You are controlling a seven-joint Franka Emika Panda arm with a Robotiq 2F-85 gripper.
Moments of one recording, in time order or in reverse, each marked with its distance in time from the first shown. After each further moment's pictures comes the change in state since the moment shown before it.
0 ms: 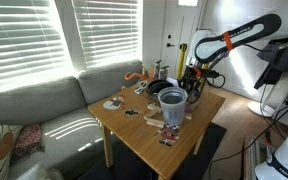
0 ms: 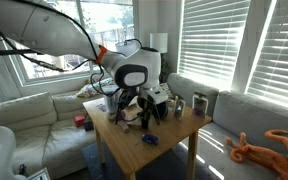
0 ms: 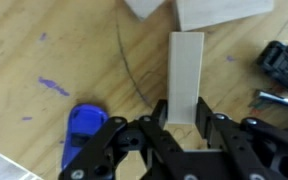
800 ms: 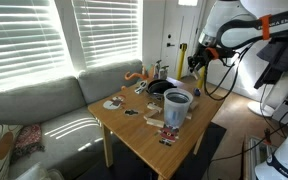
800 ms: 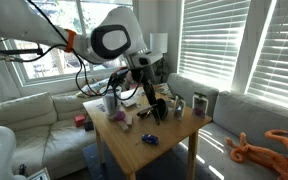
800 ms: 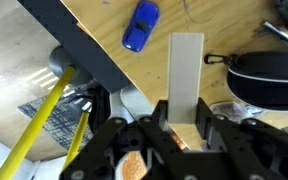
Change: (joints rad) arm -0.014 -0.263 0.021 -0.010 -0.369 0.017 0.020
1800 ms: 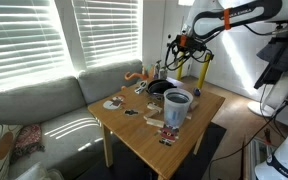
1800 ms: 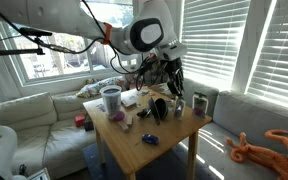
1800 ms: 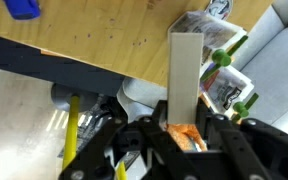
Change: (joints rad) arm -0.043 0.332 -0.002 0.379 0.106 0.032 0.469
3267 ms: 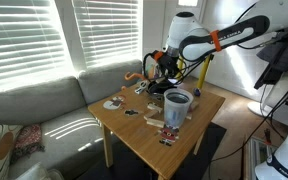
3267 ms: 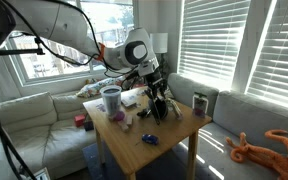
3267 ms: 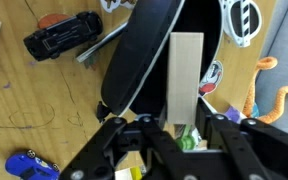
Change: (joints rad) arm 0.202 0.070 0.019 -0.077 -0.144 0.048 0.791
